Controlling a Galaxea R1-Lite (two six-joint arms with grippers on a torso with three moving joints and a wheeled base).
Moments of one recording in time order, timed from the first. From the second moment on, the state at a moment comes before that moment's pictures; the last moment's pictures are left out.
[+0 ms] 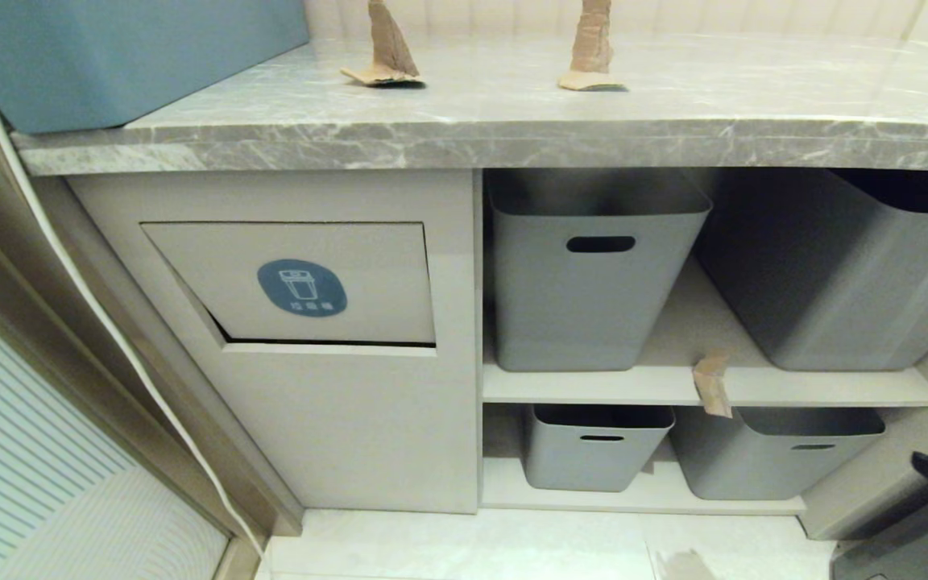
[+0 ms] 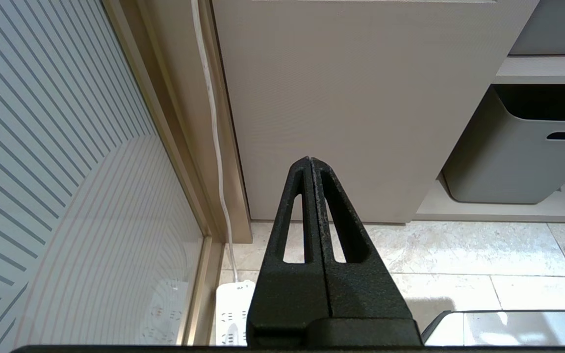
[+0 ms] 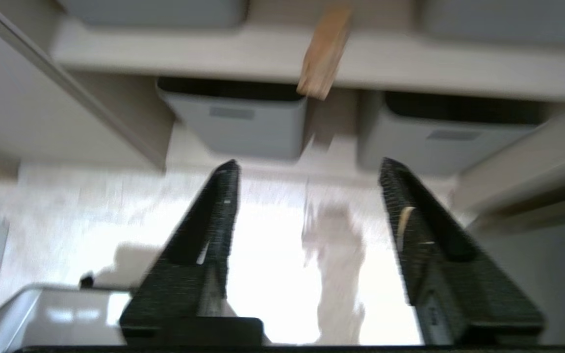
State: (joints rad) left arm -0.01 0.00 0.00 0.00 0.01 0.02; right arm 0.00 0.89 -0.42 -0.11 0.05 0.00
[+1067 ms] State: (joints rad) left arm -0.01 0.00 0.00 0.00 0.01 0.02; right arm -0.04 1.96 -0.68 -0.88 0.14 0.09
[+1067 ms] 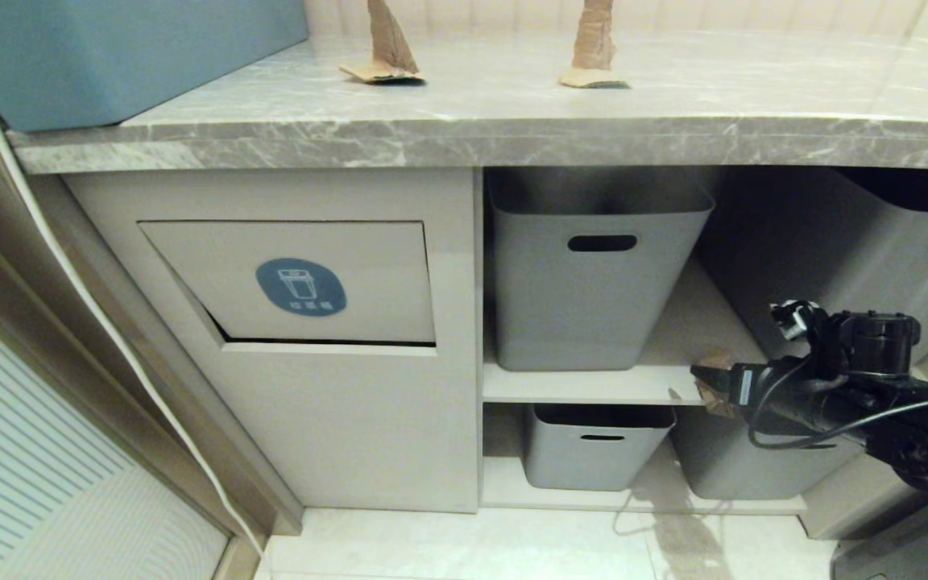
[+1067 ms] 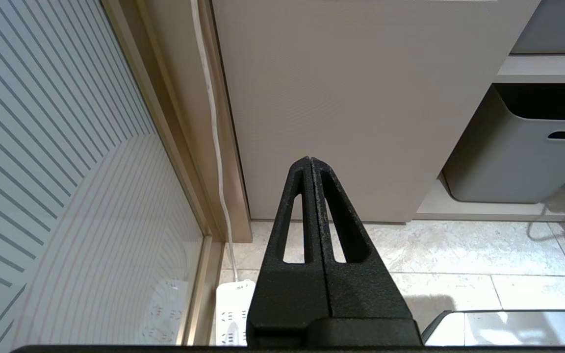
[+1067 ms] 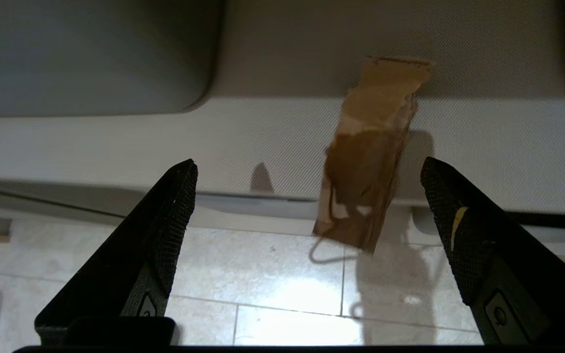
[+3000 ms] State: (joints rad) left arm -0.01 0.00 0.00 0.00 0.01 0.02; right arm -0.08 2.23 -0.97 -0.88 0.13 0.02
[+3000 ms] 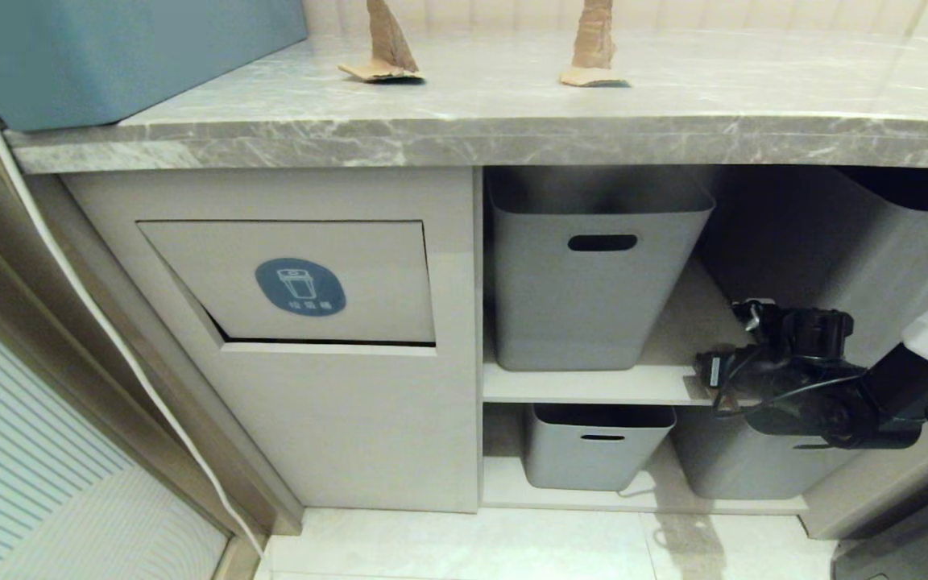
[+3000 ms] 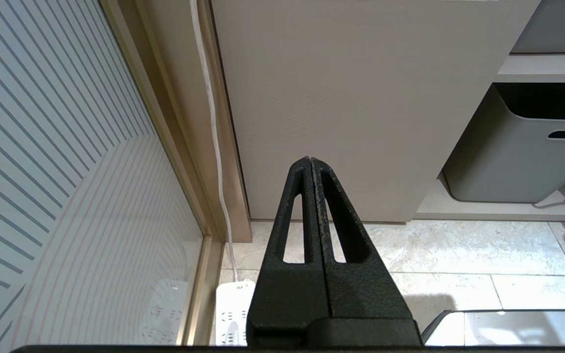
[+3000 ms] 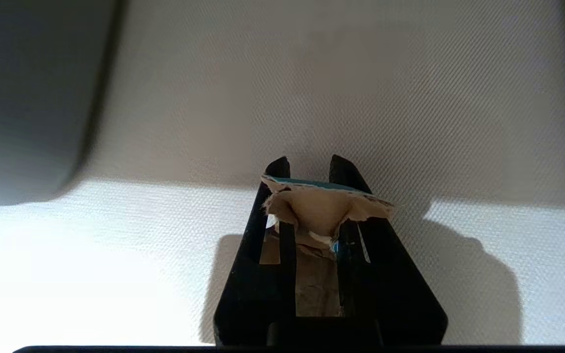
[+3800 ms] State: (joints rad) left arm -0.01 0.00 0.00 0.00 0.01 0.02; right arm -0.08 1.87 -0.32 -1.23 0.68 0.11
